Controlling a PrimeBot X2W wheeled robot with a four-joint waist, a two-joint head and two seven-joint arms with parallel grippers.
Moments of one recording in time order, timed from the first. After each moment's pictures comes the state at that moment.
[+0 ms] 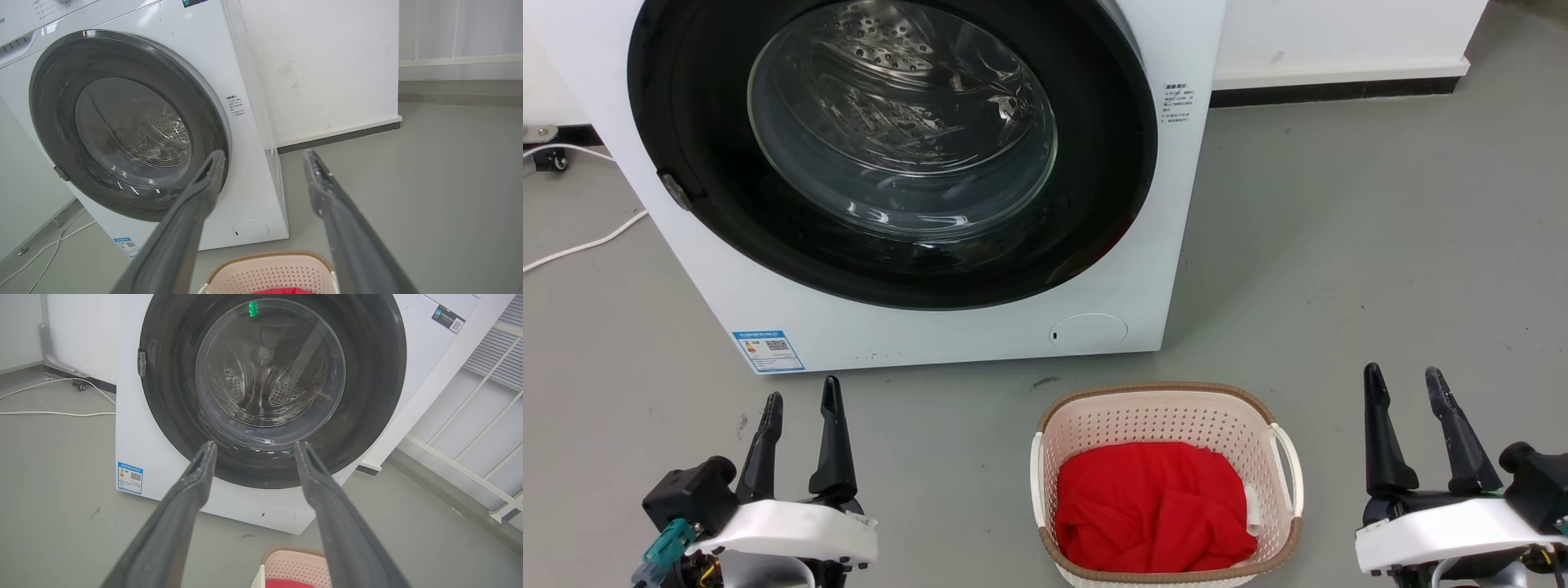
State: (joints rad) left arm -0.02 0.05 0.03 0.10 -0.43 -0.04 -0.18; right arm 0.02 -0.05 -0.04 0.02 0.30 0.13 -0.18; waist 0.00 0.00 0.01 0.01
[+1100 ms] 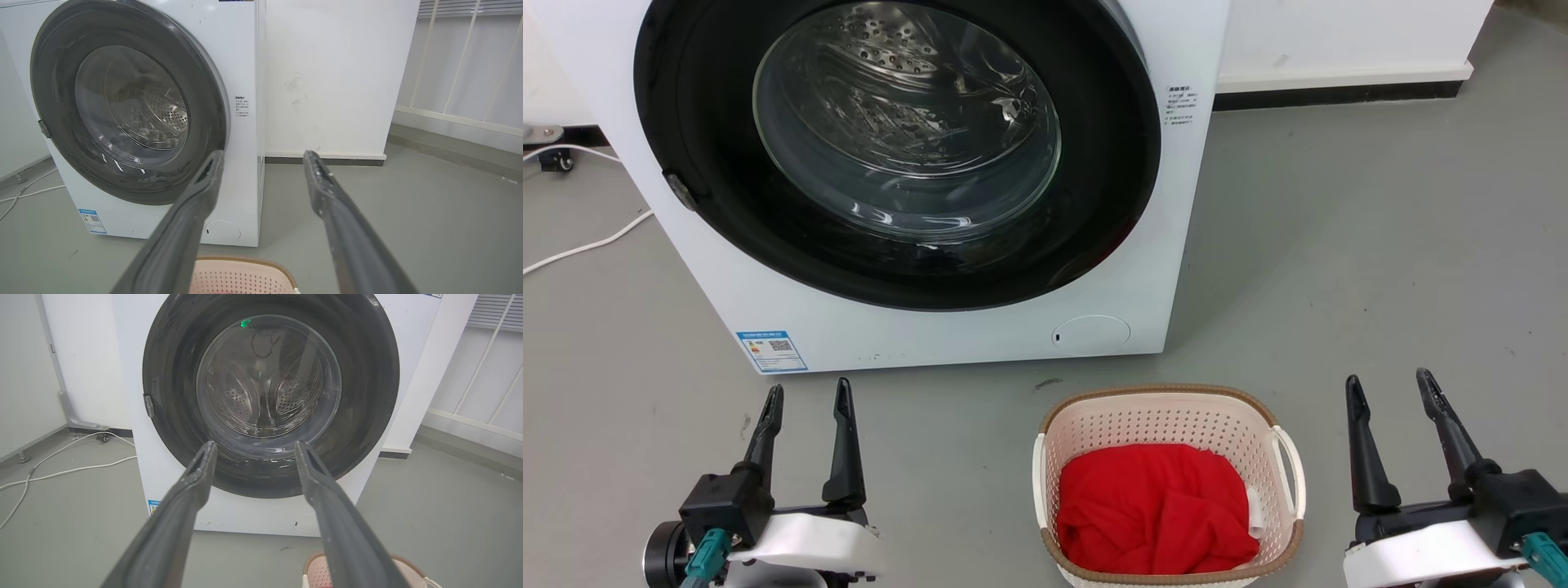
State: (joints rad) left arm -0.01 0.05 0.02 0.09 -0.18 -0.04 -0.25; right arm 0.05 -0.05 -0.02 -0.01 0.04 0.13 -0.25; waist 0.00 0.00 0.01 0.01
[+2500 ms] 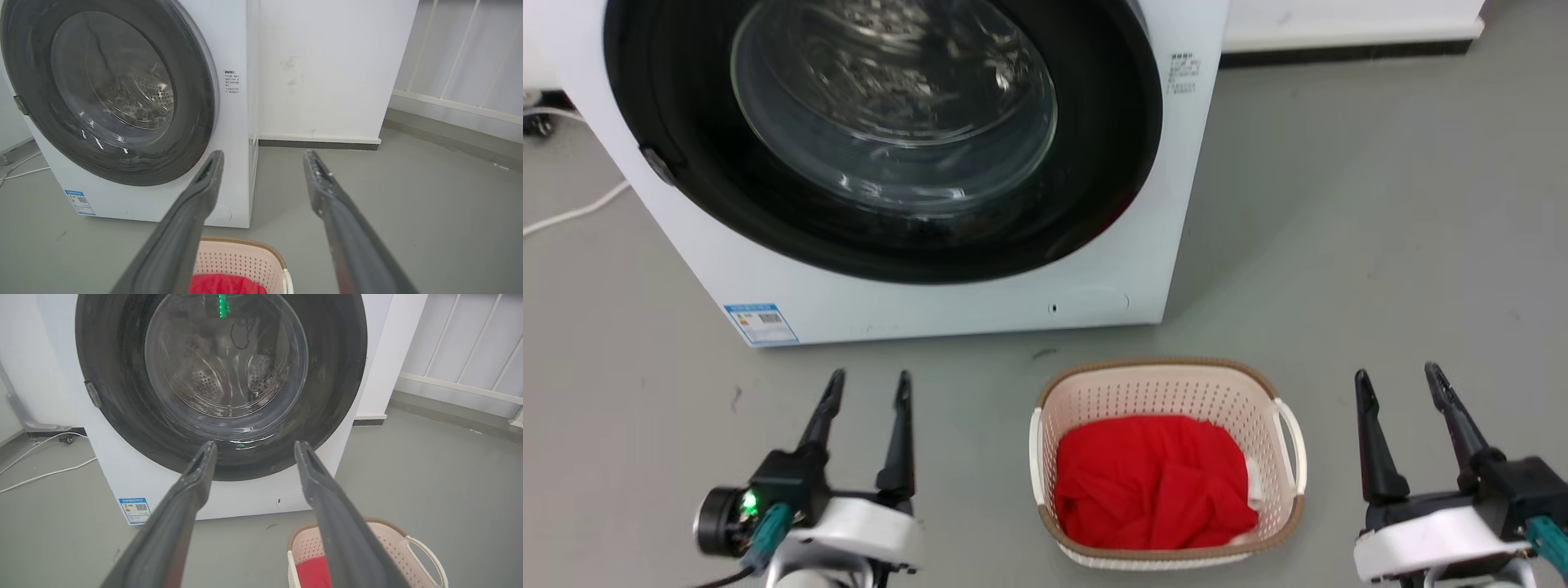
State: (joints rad) left arm -0.06 0.05 -0.06 0.16 -0.11 -0.07 -0.26; right arm 0.02 -0.05 -0.06 0.05 0.01 0.13 -0.26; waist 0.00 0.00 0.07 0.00
